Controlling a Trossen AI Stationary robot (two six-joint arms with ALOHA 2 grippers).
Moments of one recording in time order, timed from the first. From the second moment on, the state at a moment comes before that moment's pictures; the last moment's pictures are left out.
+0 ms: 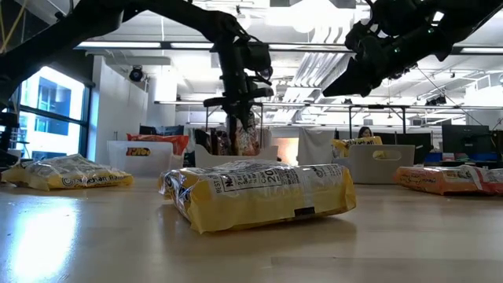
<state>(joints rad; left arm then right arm) 0.56 2.25 2.17 -1.18 -0.12 -0.49 -0.39 1.02 0.54 0.07 -0.12 -0.06</state>
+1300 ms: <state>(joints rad) 0.52 2.23 2.12 -1.20 -0.18 -0.50 -0.39 1.02 0.54 0.06 -0.12 -0.06</state>
